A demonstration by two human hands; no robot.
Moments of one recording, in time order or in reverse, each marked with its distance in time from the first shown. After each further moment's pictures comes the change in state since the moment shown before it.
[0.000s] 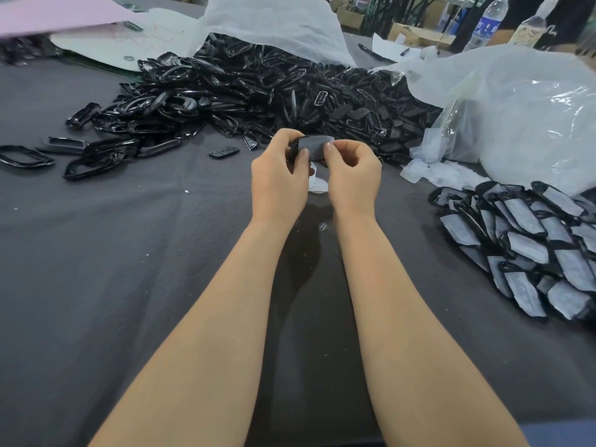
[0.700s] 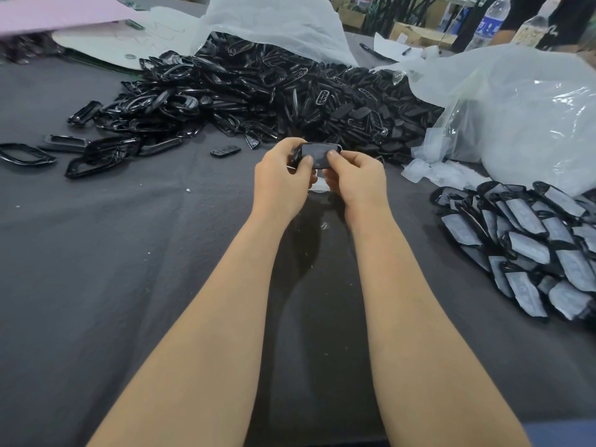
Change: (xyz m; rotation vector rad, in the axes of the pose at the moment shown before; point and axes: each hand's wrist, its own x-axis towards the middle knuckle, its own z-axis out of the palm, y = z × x) left_hand 0.005 -0.002 -0.001 0.017 -0.104 -0.177; right_hand 0.012 0.003 -0.009 0.095 -0.173 0.242
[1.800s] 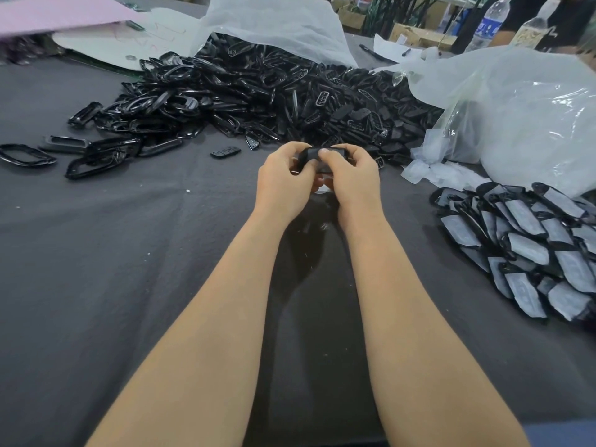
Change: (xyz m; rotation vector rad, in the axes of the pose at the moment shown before) left_hand -0.001 0.002 0.001 -0.109 -0.094 -0.069; right_hand -0.007 -0.002 0.007 0.019 0.024 -0.044
